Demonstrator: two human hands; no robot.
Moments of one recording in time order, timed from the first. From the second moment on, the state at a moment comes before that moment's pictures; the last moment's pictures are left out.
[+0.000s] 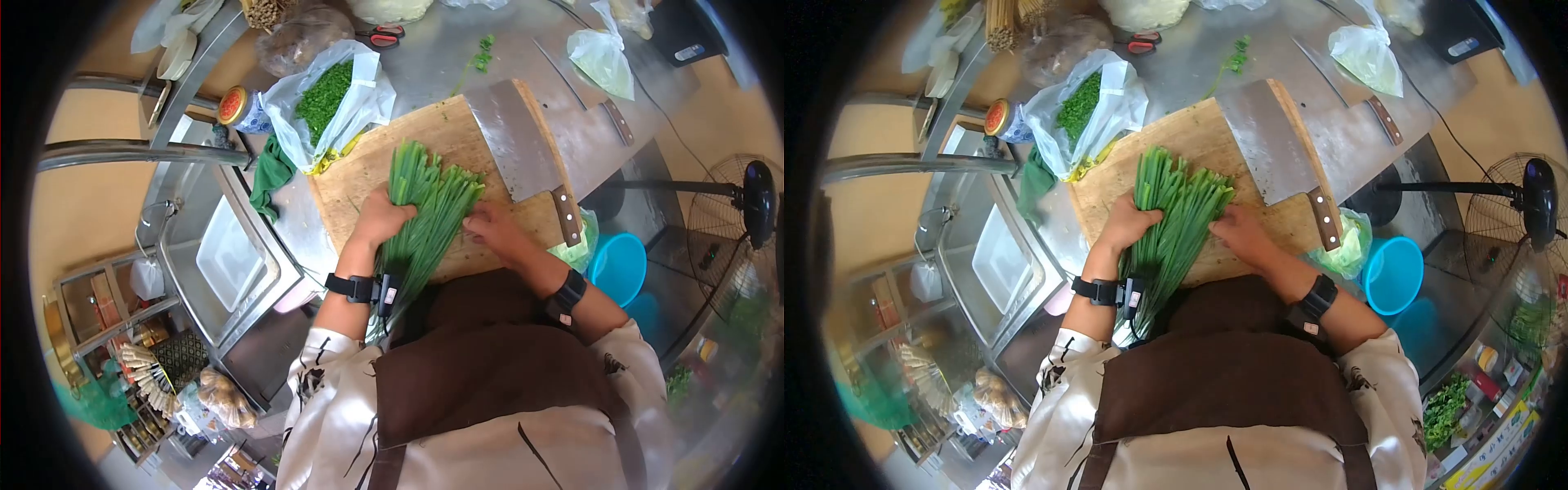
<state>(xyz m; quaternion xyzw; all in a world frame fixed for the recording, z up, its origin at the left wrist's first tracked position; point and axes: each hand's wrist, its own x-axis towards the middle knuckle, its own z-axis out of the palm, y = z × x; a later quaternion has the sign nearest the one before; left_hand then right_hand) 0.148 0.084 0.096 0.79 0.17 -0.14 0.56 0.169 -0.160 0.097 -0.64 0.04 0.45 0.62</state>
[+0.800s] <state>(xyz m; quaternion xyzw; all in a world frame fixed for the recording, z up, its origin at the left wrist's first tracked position) 0.194 0.019 0.285 0.63 0.16 0.17 0.74 0.217 -0.067 0.201 -0.53 -0.32 0.20 0.76</state>
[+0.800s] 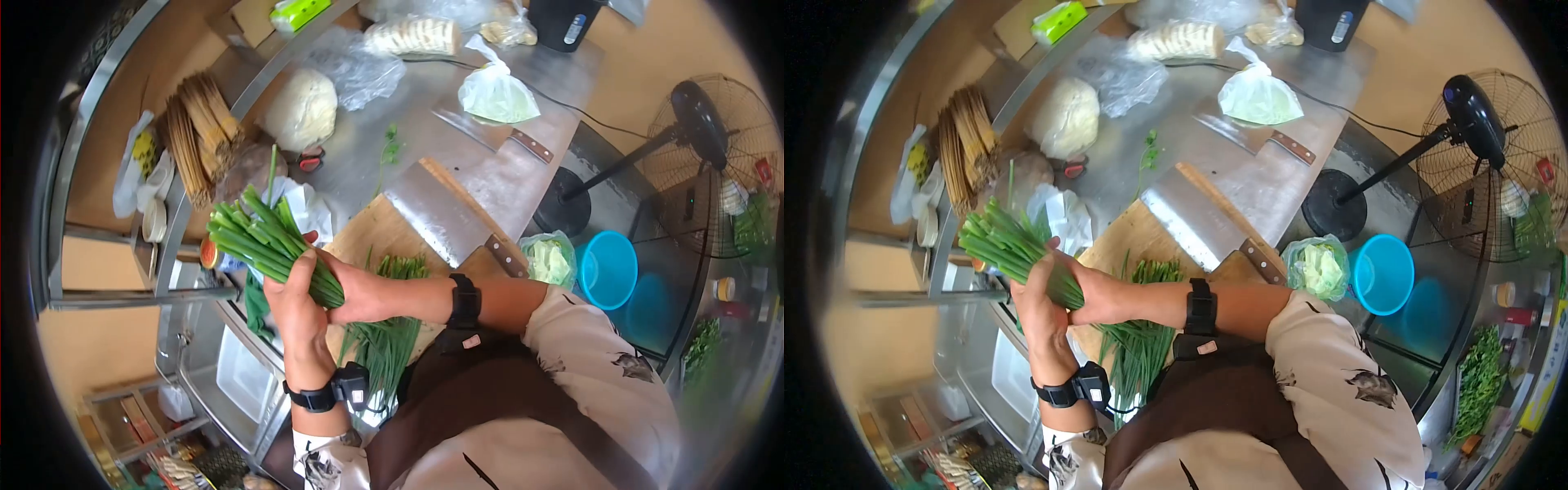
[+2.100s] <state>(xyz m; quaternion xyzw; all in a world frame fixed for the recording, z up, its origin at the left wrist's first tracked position) 0.119 0.018 0.085 0.99 0.00 -0.02 0.16 0.256 -0.255 0.149 -0.95 -0.21 0.16 0.15</state>
